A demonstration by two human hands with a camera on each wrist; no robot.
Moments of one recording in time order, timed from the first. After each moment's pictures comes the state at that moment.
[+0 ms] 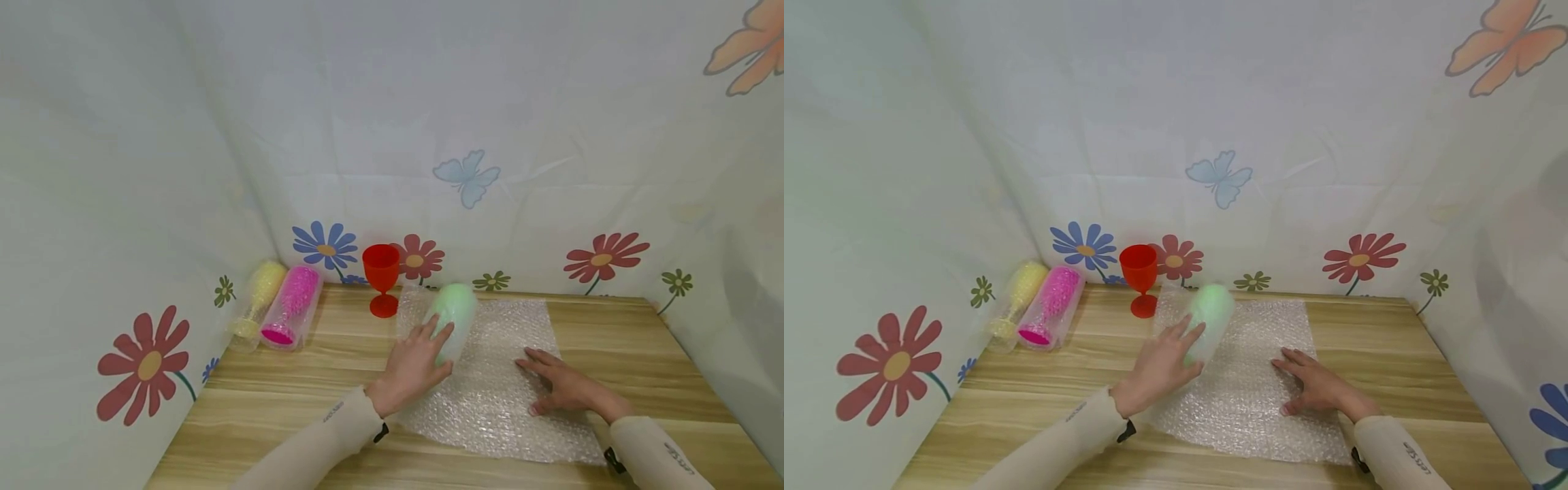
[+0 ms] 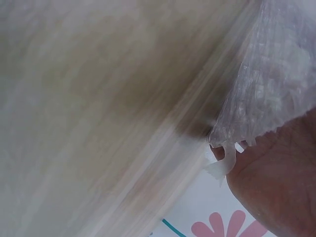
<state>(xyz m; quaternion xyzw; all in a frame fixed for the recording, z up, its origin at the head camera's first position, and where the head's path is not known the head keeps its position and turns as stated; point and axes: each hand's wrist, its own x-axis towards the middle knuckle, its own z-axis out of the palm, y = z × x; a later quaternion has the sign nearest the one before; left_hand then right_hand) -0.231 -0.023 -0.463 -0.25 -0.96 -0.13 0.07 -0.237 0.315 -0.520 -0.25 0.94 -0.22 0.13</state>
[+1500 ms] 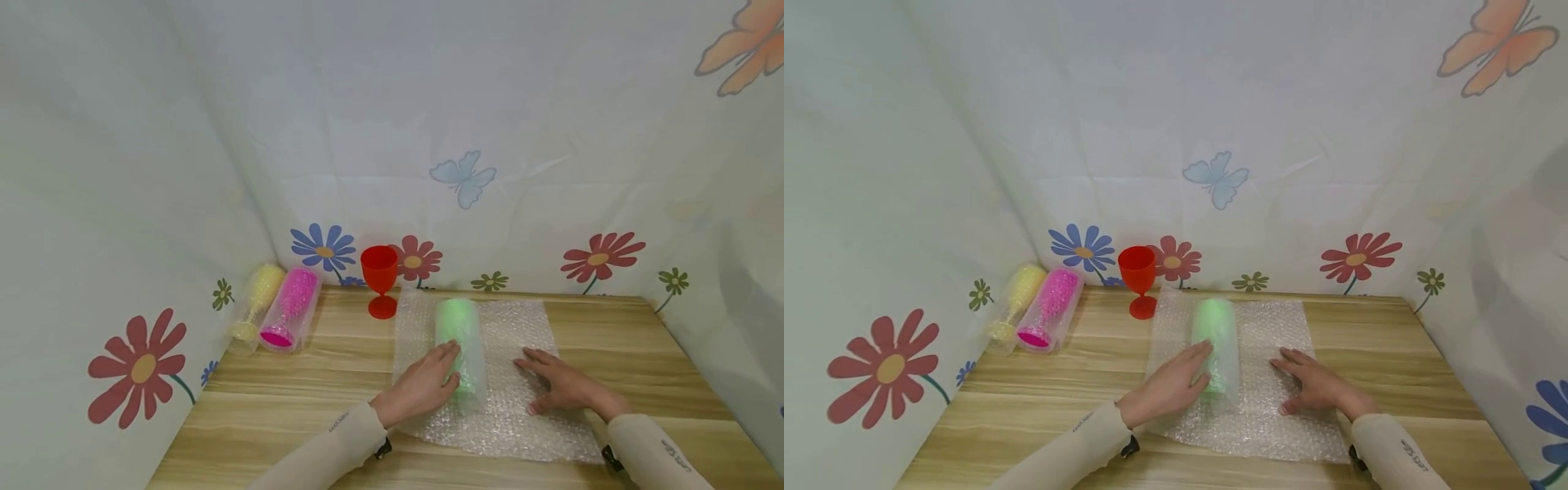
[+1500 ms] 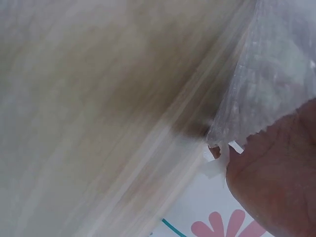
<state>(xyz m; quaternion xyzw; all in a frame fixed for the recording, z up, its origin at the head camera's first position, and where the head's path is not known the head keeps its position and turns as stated) -0.224 -0.013 -0.501 -0.33 -0.93 -0.19 0.01 -0.238 0.314 -0.523 -0.23 0.94 -0.20 0.13</state>
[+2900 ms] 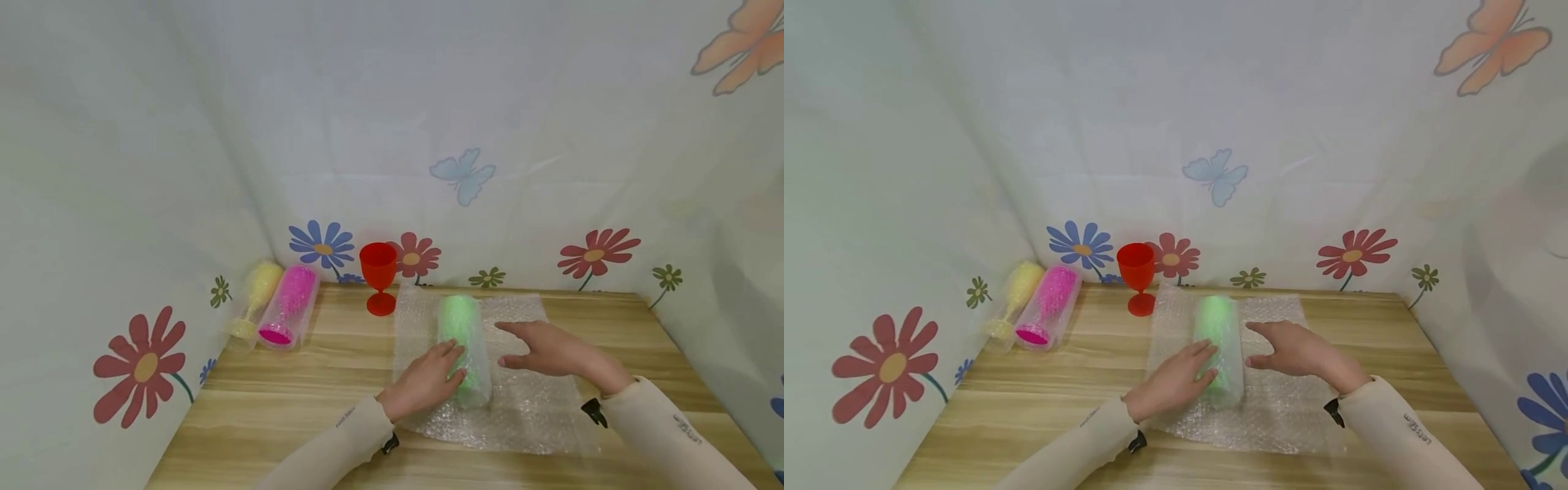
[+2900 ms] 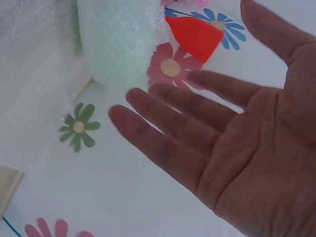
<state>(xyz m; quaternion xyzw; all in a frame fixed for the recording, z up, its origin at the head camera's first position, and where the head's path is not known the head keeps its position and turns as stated) -0.223 -0.007 -0.493 -0.31 -0.93 -0.19 -0.02 -0.214 0.238 -0.388 -0.24 0.95 -0.15 0.13</state>
